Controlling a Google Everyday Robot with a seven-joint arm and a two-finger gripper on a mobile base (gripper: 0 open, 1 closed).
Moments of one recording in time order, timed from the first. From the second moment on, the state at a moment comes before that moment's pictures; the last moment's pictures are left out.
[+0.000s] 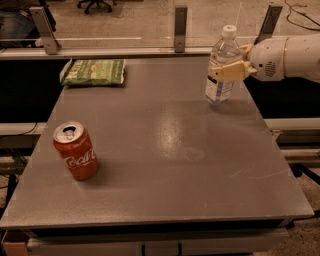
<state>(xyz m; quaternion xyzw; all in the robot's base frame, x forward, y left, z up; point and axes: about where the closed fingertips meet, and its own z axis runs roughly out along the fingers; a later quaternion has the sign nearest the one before) 0.635 -0.165 0.949 -0.43 0.70 0.24 0.52</state>
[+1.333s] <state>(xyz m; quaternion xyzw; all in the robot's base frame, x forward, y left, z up) 0.737 -0.010 0.944 -0.49 0.63 0.27 0.55</state>
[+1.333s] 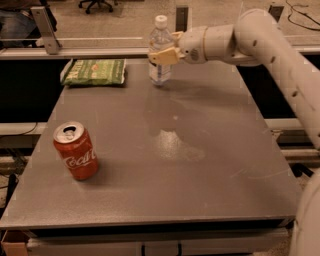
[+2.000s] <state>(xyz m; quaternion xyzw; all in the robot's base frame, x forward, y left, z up) 0.751 0.052 0.933 -0.49 0.61 0.31 0.54</state>
